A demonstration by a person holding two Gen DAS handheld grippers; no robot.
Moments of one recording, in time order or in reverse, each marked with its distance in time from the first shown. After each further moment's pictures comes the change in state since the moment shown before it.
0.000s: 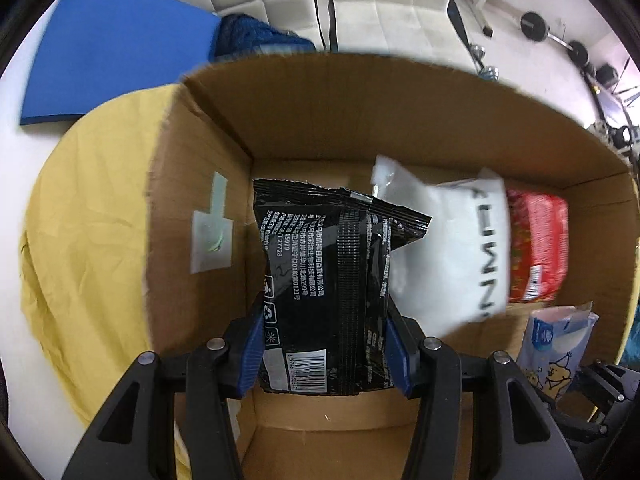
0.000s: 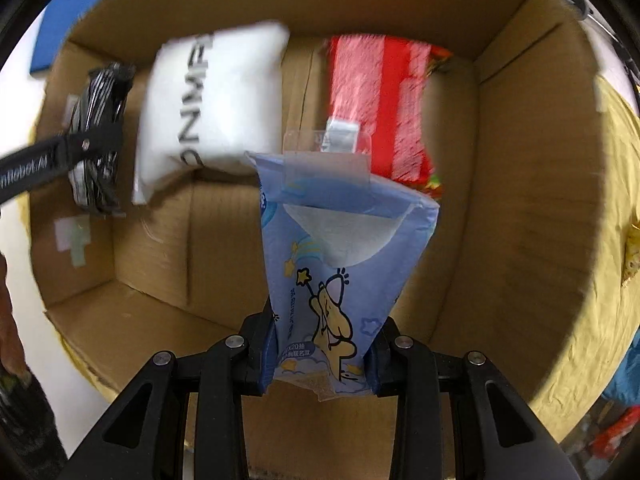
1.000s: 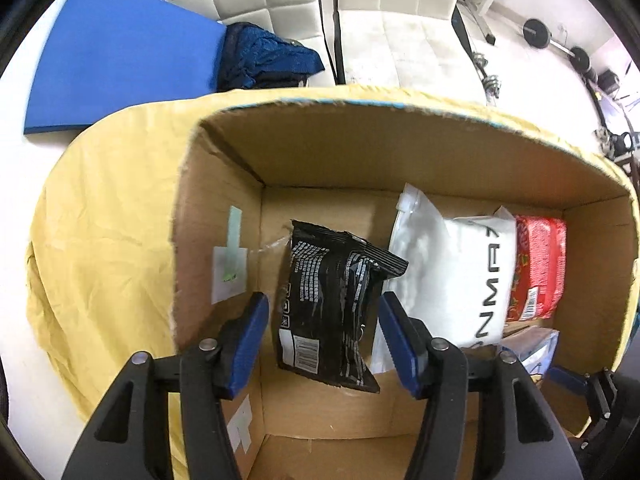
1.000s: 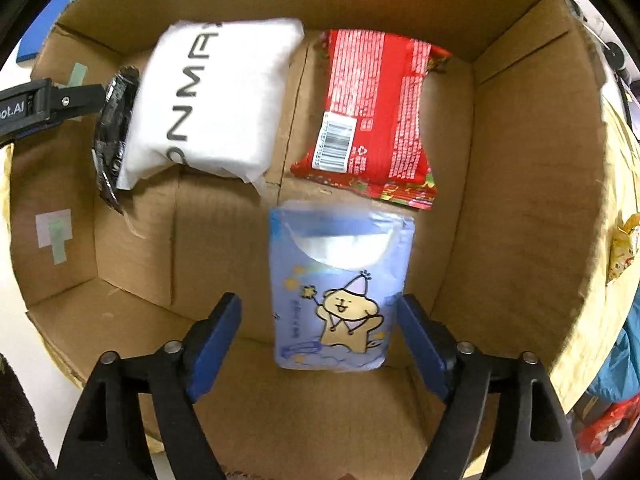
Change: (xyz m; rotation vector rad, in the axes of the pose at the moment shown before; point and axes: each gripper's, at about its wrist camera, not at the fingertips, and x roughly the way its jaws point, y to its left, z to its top) left arm -0.017 -0.001 0.013 -0.011 -0.020 0.002; right arm -0.004 -0.012 0.021 0.006 -0.002 -0.079
